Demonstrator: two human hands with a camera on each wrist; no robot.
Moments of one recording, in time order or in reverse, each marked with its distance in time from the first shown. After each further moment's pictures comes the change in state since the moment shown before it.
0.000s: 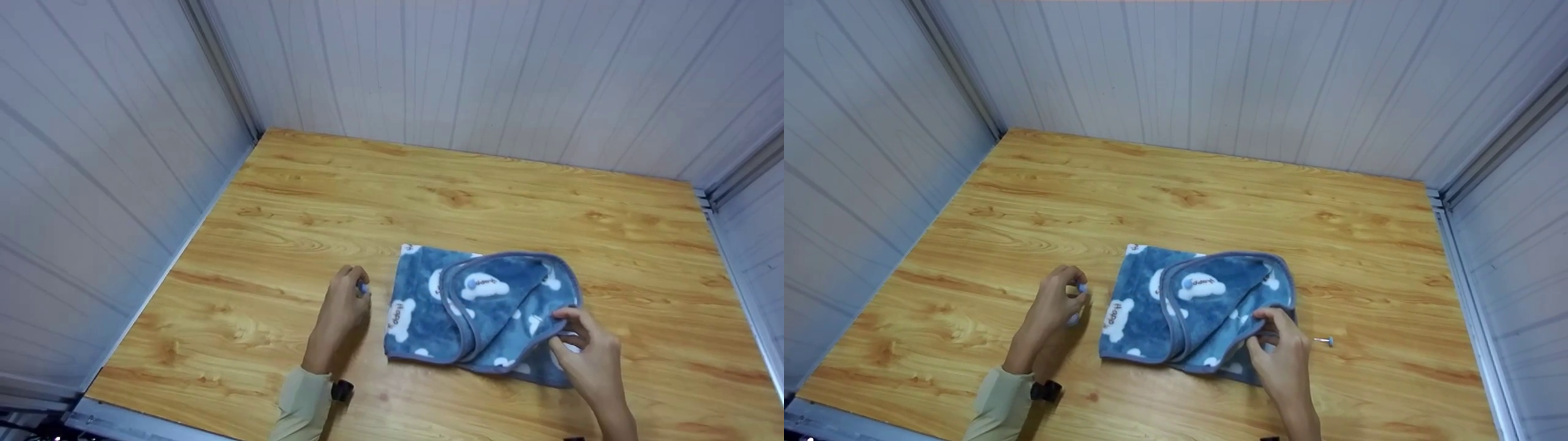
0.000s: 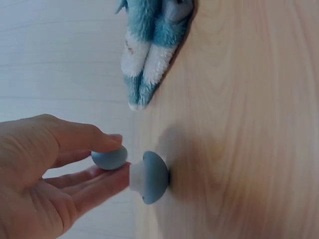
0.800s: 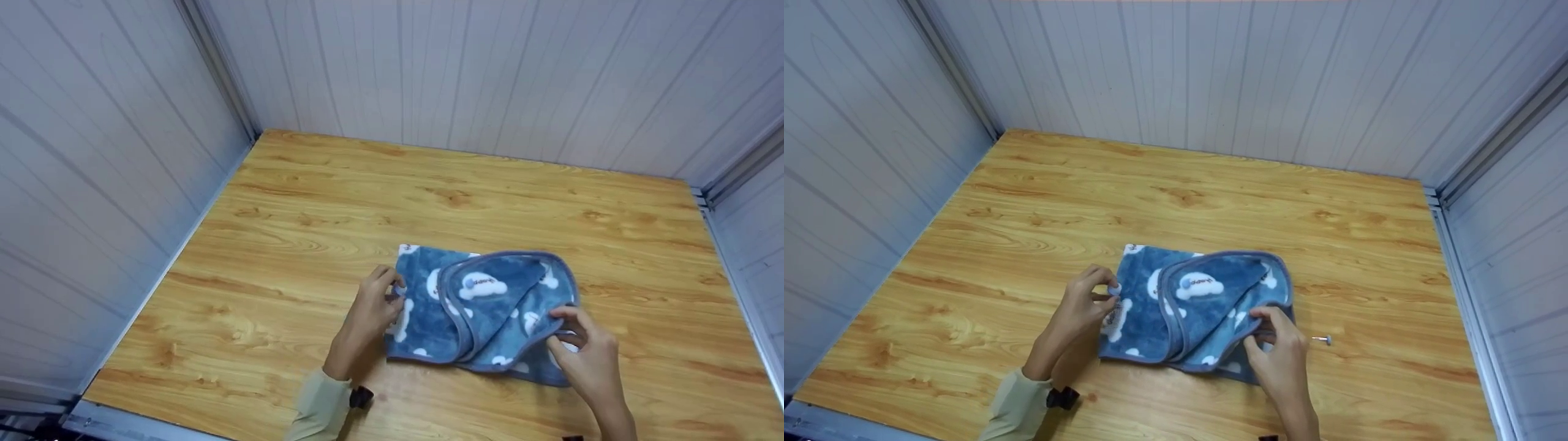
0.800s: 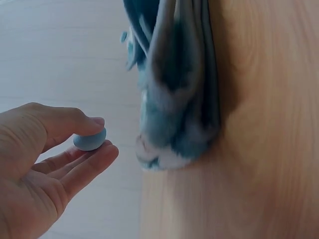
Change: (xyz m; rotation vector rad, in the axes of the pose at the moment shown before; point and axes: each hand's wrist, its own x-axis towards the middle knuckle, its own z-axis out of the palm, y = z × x) left_hand -0.002 0.038 0.024 -0.249 -0.034 0.244; right_hand -0.001 -0.003 0.000 0.004 -0.006 -0.002
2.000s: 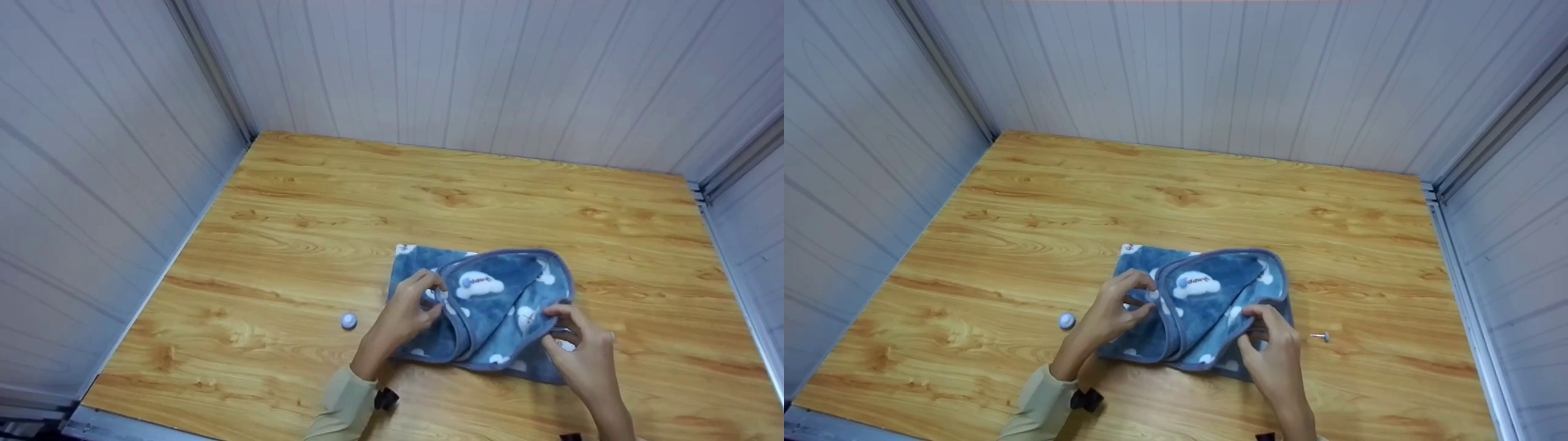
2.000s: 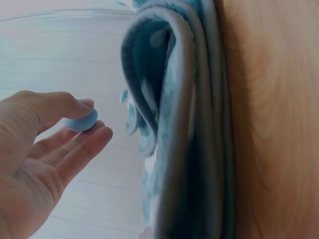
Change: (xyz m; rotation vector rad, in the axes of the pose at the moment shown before) left_hand 0.016 0.032 0.038 -0.084 -0.143 0.108; right_hand 0.000 -0.004 -0.001 0.033 -0.026 -0.083
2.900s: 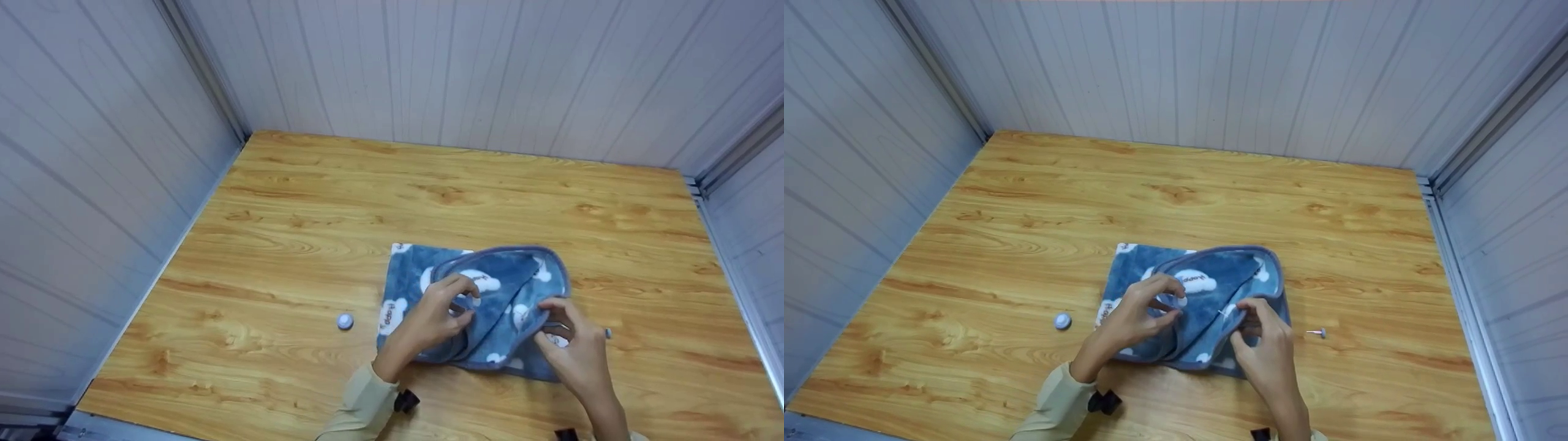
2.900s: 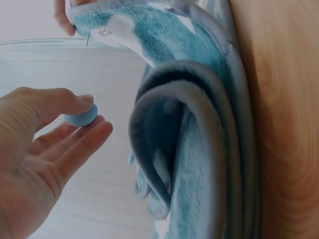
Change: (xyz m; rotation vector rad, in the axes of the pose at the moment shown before) left_hand 0.018 0.027 0.030 -0.090 -0.103 0.128; right_hand 0.005 -0.016 0.003 -0.024 -0.022 0.031
